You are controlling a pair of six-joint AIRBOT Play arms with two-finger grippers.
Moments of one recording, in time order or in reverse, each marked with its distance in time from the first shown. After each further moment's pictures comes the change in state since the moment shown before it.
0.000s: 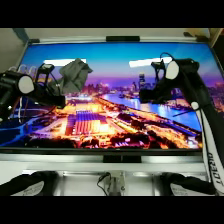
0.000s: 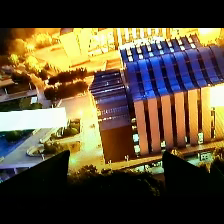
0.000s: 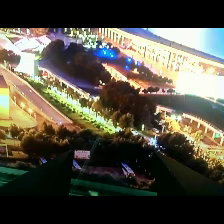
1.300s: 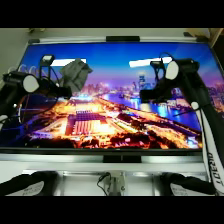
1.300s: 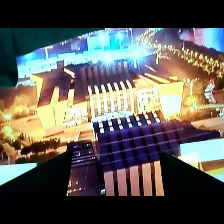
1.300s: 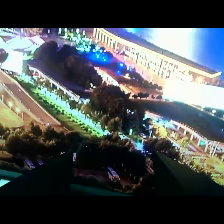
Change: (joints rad) left arm 0.005 -0.071 0.021 -0.064 0.292 -0.056; right arm 0.000 0.000 0.000 -0.033 -0.010 -0.071
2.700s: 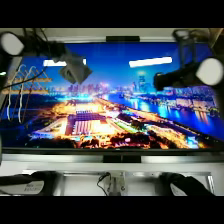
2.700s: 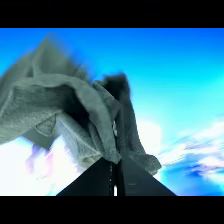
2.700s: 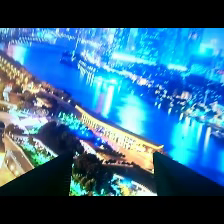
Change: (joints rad) left arm 0.005 -0.160 0.581 -0.140 0.064 0.092; right arm 0.001 0.327 0.002 -0.140 -0.179 -0.032
